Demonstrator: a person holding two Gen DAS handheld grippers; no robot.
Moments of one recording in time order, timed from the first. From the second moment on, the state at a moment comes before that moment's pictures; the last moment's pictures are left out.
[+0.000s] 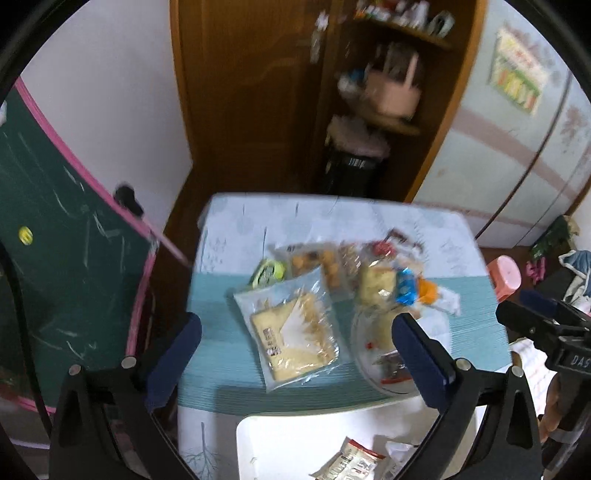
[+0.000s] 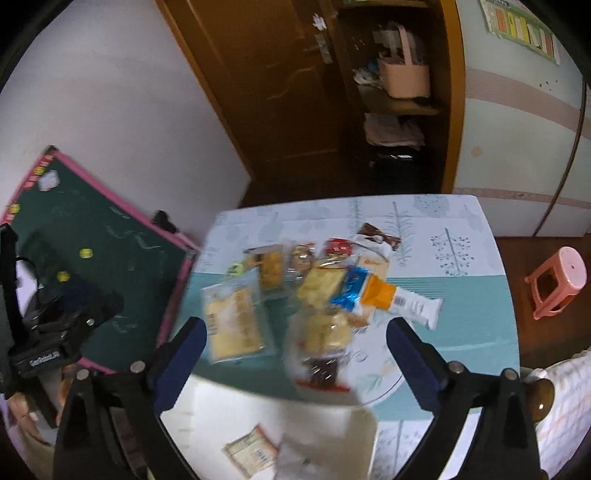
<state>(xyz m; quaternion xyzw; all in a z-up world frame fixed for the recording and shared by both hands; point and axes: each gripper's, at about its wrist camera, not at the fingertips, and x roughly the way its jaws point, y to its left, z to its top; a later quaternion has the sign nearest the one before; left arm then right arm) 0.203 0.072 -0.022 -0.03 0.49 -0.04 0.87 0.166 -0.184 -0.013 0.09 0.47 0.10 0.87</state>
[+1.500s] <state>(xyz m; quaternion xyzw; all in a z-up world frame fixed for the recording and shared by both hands) 0.278 0.045 -0.188 -0.06 0.64 0.05 0.77 0.244 -0.161 -0.196 0.08 0.63 0.10 0.76</state>
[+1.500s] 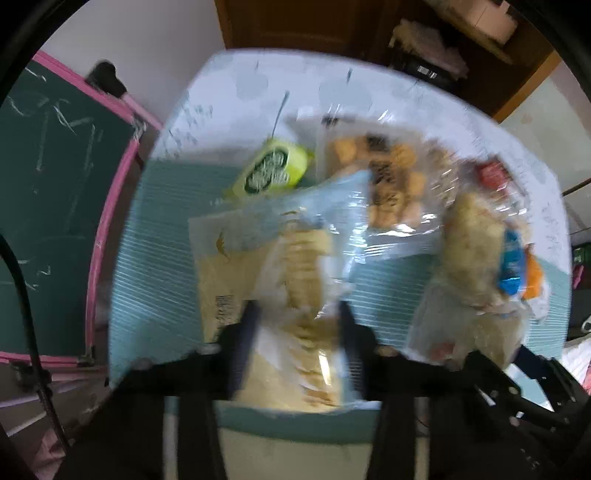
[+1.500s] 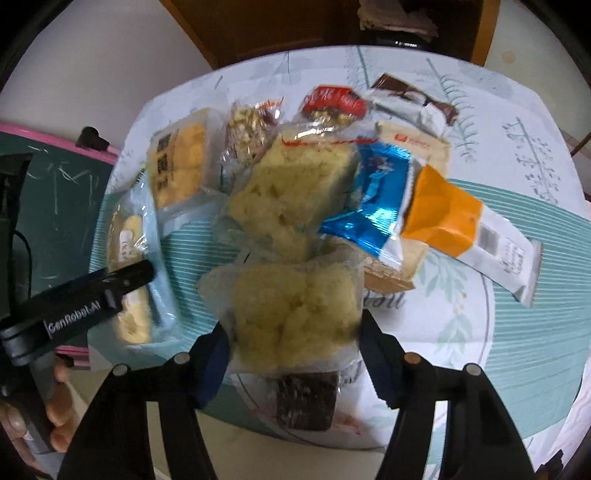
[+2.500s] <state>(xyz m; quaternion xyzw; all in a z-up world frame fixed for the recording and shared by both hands) 0.006 0.048 0.094 0.00 0.35 -0.17 0.92 0.041 -0.156 0.040 0.07 0.39 0.21 0.89</state>
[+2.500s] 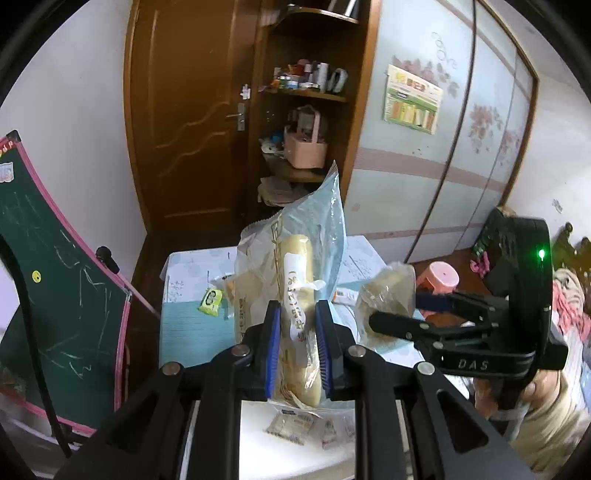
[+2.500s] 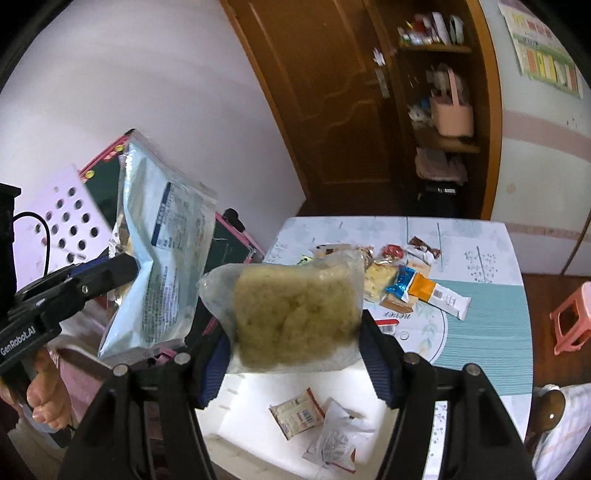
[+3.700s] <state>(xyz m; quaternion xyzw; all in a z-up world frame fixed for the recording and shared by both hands) -0.047 0.018 -0.025 0.09 0.36 -0.09 0.92 -0.020 -0.150 -0.044 0.06 0.46 0.15 0.87</state>
